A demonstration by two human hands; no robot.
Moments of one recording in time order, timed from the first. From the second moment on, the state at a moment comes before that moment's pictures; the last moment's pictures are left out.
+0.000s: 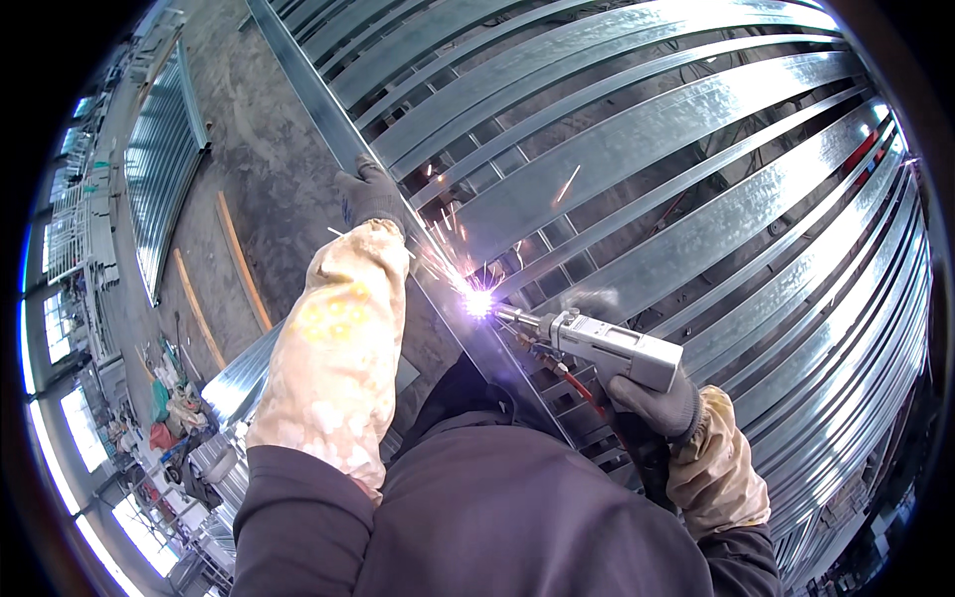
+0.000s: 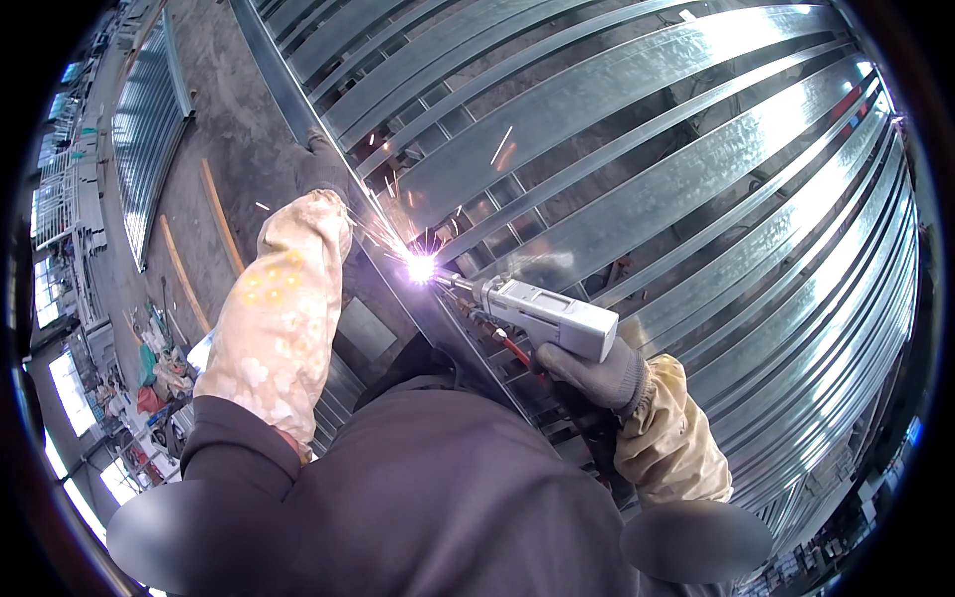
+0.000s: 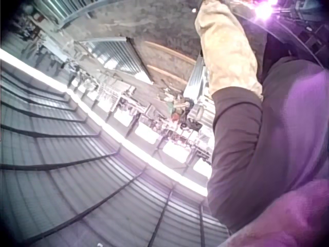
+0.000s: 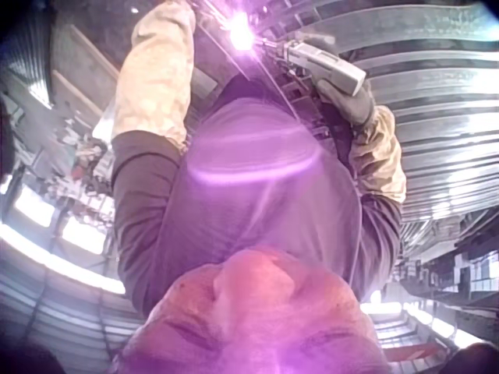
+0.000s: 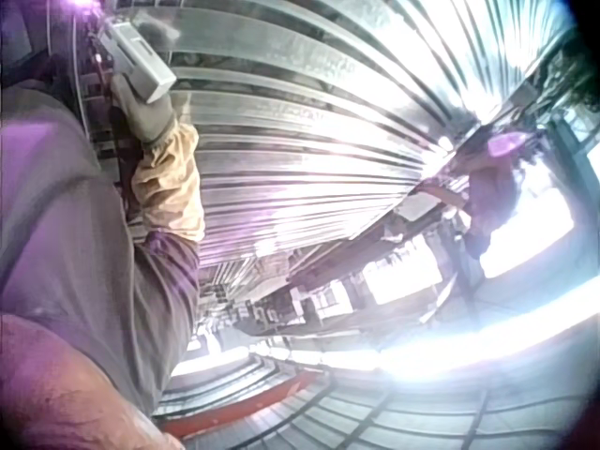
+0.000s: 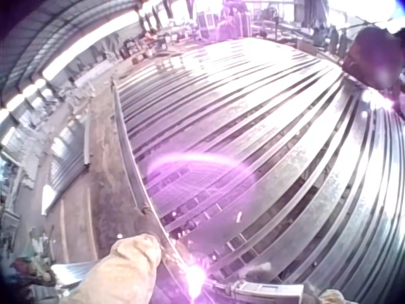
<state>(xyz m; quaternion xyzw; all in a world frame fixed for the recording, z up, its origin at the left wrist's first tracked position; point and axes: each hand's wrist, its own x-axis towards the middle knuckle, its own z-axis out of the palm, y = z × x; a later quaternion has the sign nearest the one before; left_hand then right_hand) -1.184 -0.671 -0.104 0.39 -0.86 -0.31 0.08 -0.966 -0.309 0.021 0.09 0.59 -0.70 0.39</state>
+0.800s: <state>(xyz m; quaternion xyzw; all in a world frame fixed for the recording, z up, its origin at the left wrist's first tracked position) -1.185 -0.671 -0.104 0.39 -0.86 -0.32 0.08 -0.959 -0.300 0.025 0.07 0.59 -0.68 0.43</state>
